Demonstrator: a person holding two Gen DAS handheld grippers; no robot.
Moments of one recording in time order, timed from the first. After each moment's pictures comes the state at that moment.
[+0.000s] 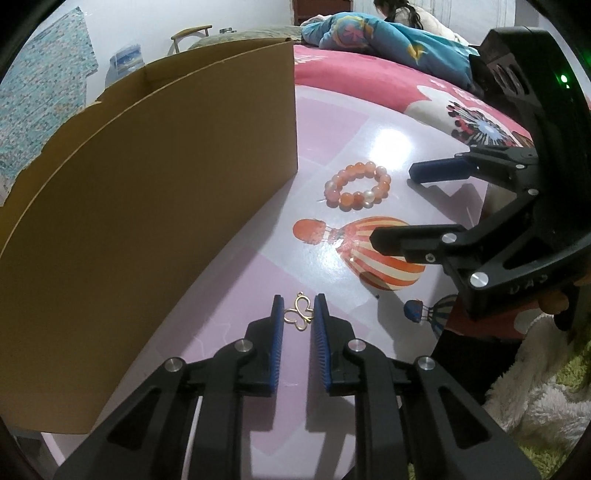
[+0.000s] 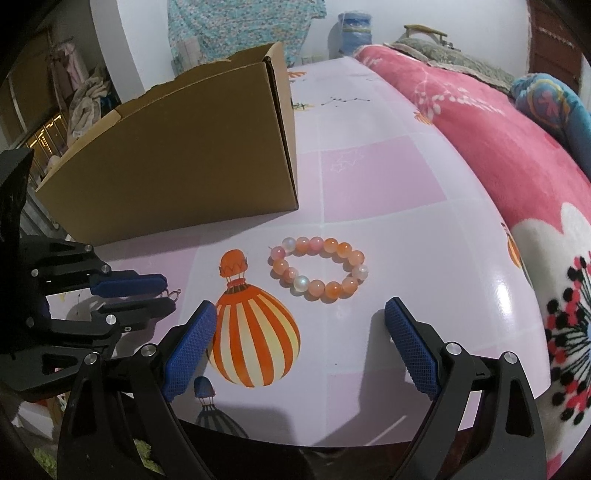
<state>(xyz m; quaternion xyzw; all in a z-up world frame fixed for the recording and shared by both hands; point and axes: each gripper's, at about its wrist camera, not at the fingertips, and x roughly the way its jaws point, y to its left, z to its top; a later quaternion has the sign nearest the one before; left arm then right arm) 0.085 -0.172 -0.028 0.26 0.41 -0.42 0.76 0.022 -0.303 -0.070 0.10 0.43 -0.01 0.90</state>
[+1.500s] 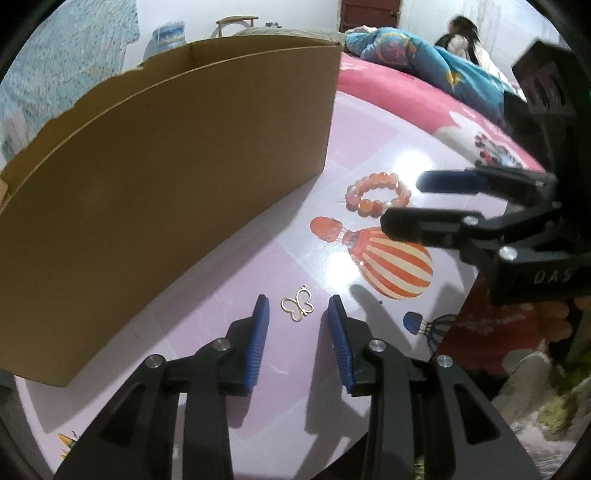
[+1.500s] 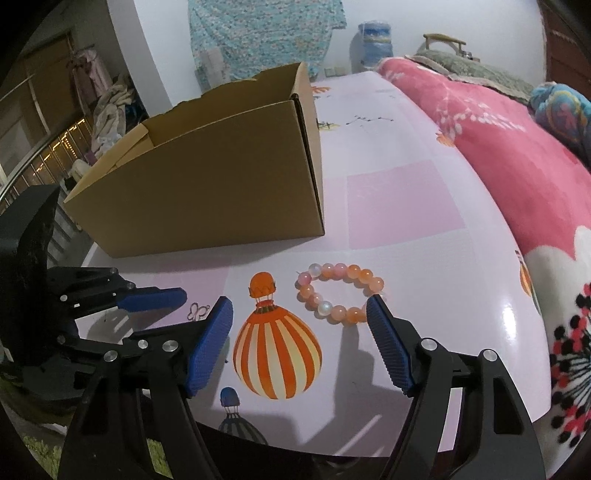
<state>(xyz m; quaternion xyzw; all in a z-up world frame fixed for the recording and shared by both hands) 0.083 -0.157 -0.024 0.21 0.44 -0.37 0.79 0.025 -0.304 -0.052 0.10 0.41 0.04 0.91</state>
